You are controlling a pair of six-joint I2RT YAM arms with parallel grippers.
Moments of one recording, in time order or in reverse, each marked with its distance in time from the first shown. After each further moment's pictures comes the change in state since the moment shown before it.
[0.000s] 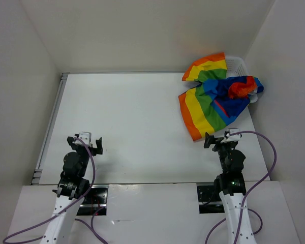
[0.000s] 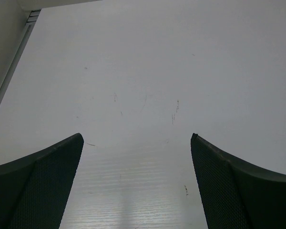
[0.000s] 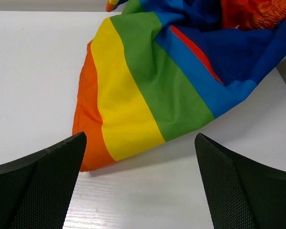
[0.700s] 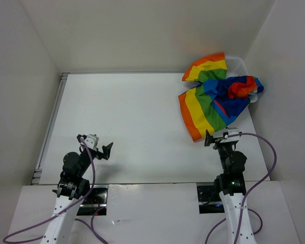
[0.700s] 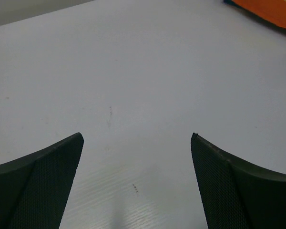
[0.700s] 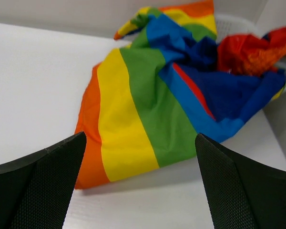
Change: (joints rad) left arm 0.001 0.000 0.001 0.002 0.329 0.000; right arm 0.000 0.000 0.000 0.088 -0.042 -0.091
